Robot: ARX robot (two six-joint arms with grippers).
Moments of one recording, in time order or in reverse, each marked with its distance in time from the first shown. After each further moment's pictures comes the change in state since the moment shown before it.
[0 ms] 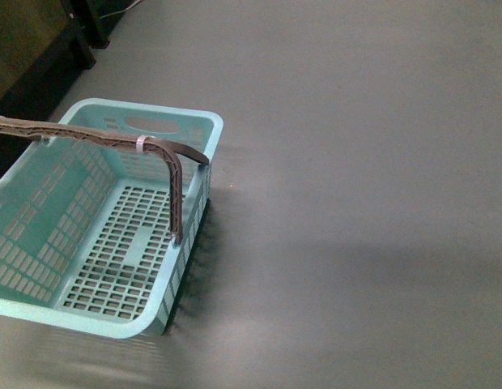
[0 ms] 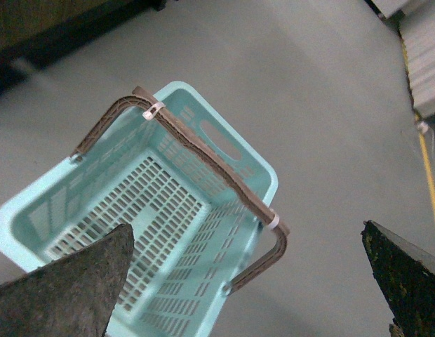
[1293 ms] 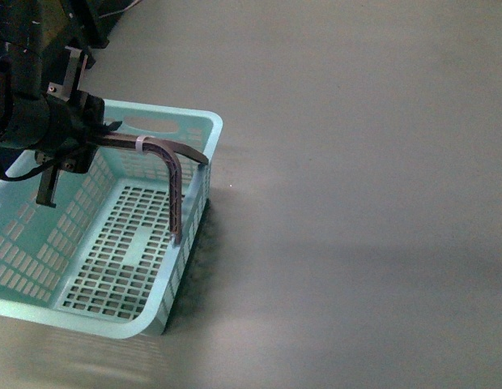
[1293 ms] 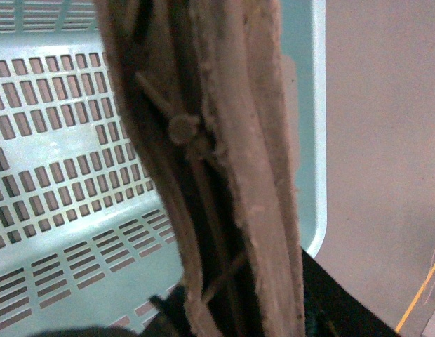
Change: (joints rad) left arm -0.202 1.424 0.766 0.287 -0.176 -0.719; right arm 0.000 0.000 0.000 0.000 0.000 0.000
